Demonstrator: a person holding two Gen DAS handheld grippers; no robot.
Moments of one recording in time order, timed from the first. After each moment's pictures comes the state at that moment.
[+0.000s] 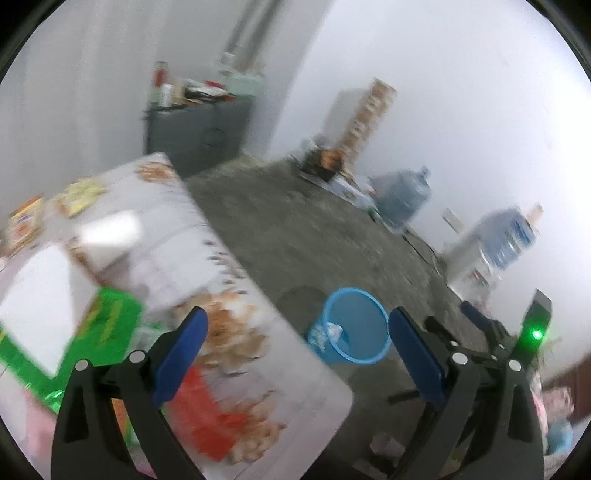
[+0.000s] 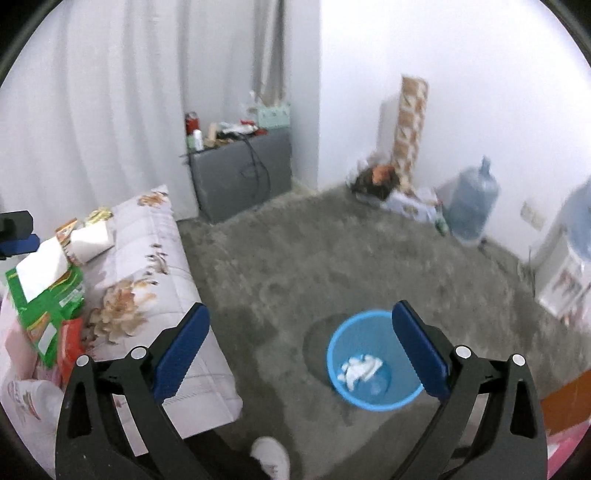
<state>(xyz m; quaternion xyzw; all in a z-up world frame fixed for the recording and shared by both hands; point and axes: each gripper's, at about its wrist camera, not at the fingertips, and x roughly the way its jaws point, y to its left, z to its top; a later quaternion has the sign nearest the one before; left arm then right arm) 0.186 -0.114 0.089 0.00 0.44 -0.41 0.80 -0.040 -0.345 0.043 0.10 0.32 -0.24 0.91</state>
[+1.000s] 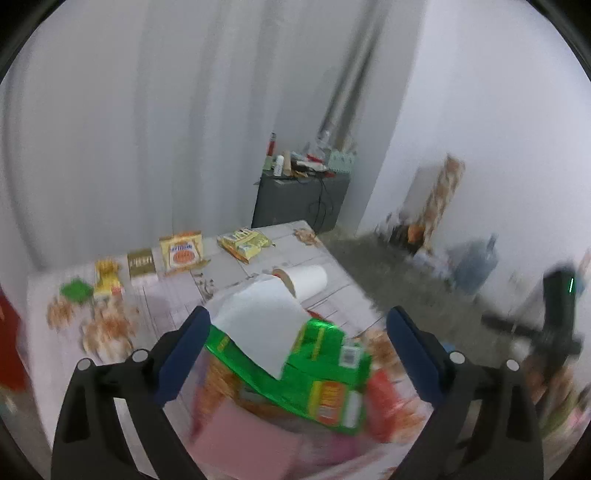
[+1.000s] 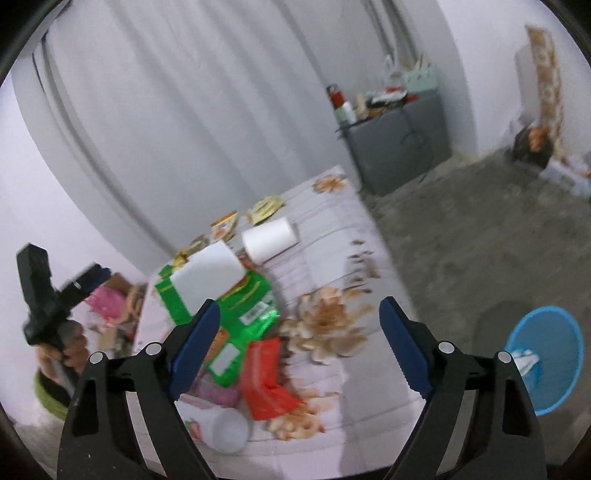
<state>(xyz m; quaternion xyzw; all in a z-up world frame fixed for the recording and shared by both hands) 0.219 0.078 0.112 0.01 0.32 -0.28 0.90 0.067 -0.276 0.069 0.27 0.36 0.07 0.89</state>
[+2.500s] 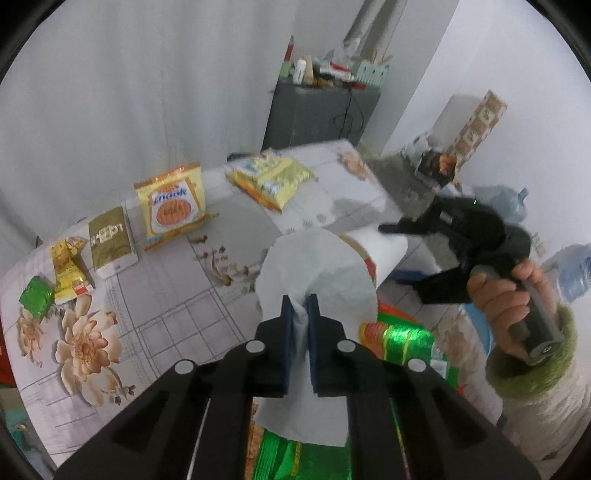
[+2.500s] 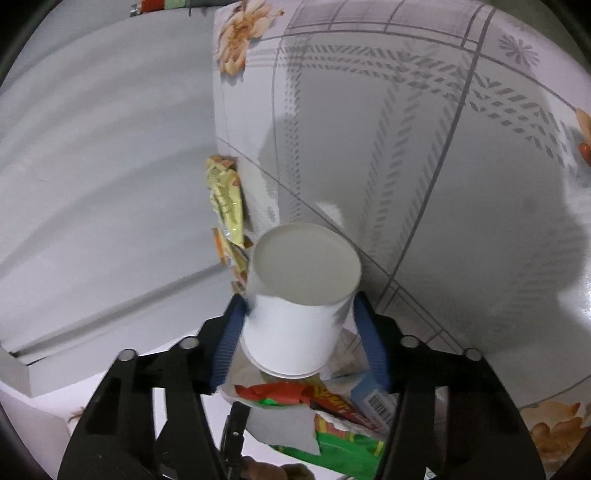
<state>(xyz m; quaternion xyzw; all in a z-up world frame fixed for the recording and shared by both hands) 0.374 0.048 0.036 0.03 0.49 -0.27 0.83 0.320 -0.238 -0.107 0.67 0.50 0.10 0.54</state>
